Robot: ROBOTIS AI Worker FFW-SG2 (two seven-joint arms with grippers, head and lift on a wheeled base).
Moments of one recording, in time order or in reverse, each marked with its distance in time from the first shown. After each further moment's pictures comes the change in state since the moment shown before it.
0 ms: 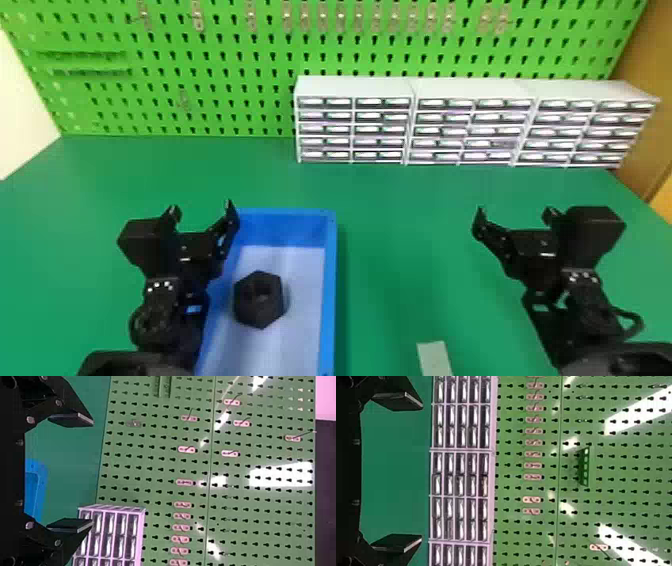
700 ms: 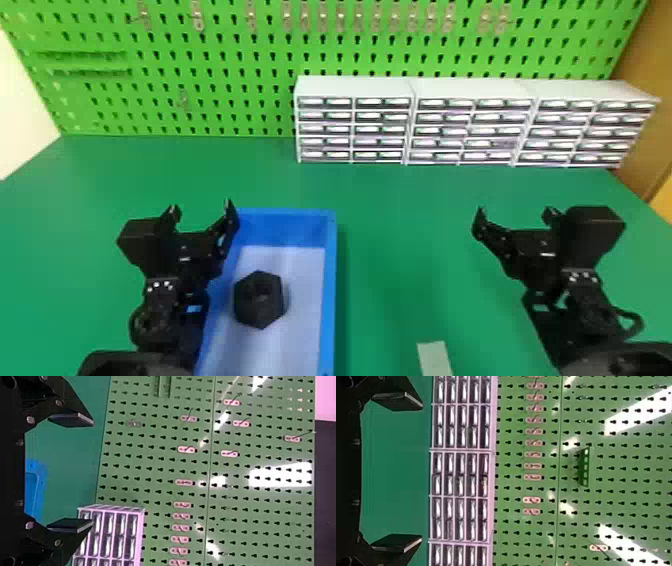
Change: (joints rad) left arm -0.001 0.000 0.000 0.000 0.000 -0.001 0.000; right arm 0.000 -0.002 0.000 0.000 0.000 0.000 0.000
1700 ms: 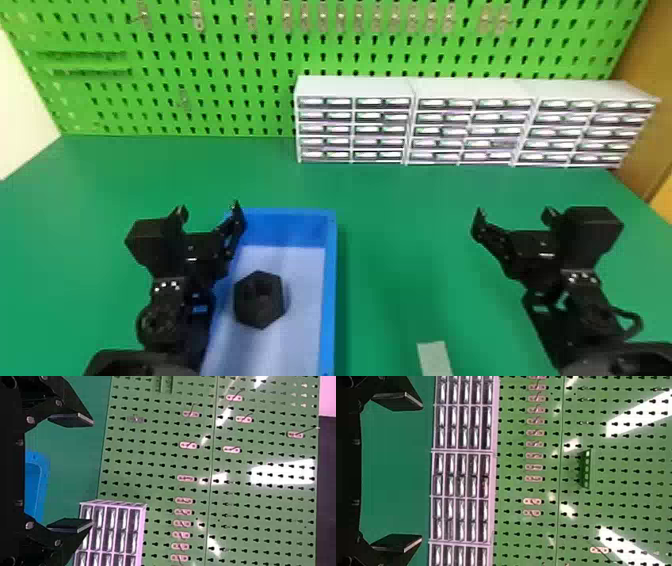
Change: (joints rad) left arm -0.004 0.000 -0.019 0.009 0.006 0.000 0.001; right arm 0.001 -0.007 0.006 0.000 0.003 0.003 0.000
